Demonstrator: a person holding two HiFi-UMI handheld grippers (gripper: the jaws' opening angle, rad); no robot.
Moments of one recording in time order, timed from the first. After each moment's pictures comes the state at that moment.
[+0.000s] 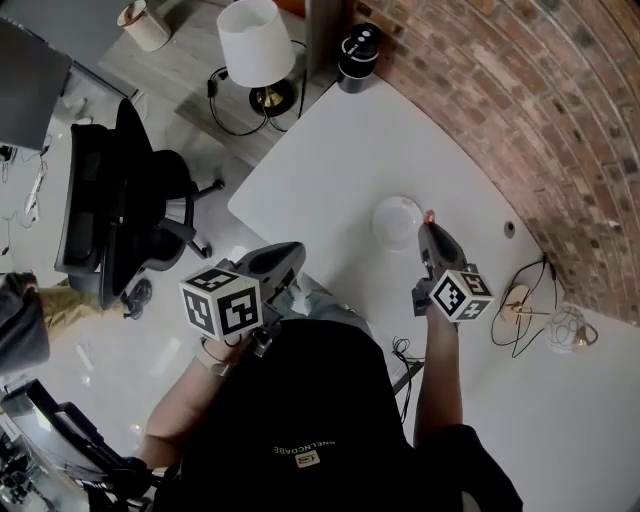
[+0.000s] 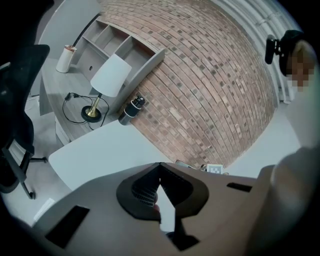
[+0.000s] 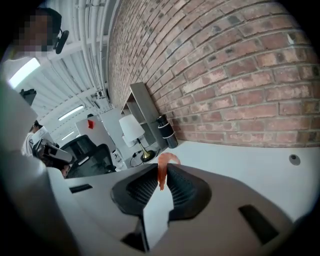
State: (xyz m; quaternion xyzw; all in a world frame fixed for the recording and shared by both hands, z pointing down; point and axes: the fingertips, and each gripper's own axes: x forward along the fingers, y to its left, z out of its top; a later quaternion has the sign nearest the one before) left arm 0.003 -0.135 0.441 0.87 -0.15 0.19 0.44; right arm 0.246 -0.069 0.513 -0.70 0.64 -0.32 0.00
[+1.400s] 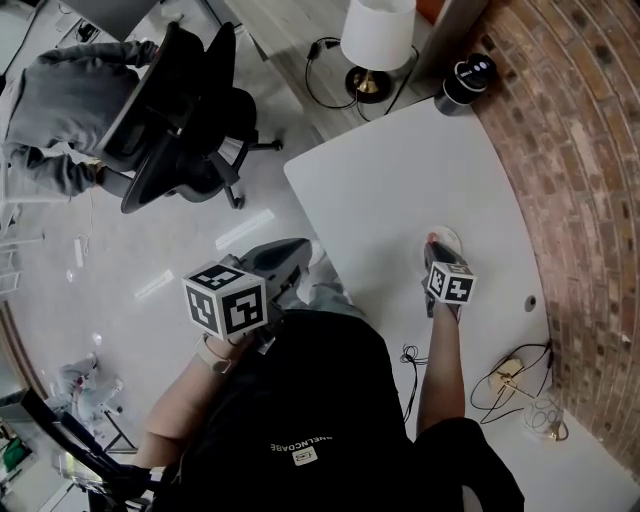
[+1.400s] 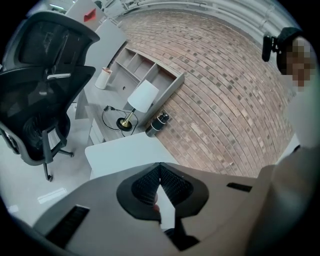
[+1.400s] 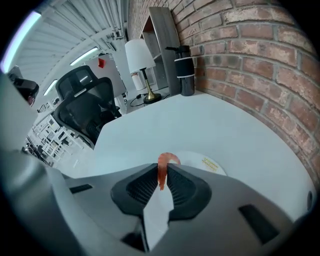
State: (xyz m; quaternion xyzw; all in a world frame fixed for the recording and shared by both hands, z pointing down) left arm -0.065 -0.122 0.446 0.82 -0.32 0.14 0.45; right arm 0.229 -0.104 0.697 -0.56 0.68 -0.38 -0.29
